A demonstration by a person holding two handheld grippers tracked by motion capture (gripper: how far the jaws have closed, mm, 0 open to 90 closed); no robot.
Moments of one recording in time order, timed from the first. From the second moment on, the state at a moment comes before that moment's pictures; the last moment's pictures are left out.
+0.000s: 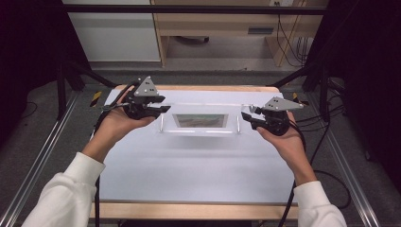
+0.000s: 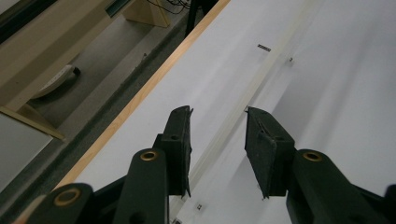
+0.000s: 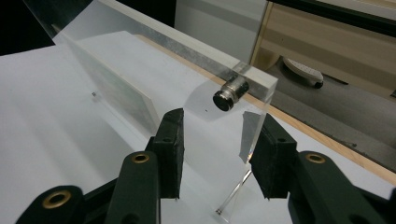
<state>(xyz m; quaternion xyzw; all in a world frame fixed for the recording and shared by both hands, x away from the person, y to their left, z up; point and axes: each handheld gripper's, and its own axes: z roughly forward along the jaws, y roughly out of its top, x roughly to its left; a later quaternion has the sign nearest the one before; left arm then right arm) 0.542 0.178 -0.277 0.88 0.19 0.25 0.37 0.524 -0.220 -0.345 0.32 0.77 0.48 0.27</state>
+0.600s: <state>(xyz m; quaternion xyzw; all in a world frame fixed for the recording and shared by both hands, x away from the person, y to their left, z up) 0.565 0.177 -0.275 0.86 0.21 0.25 0.38 0.543 -0.219 -0.341 0.34 0.76 0.48 0.28</state>
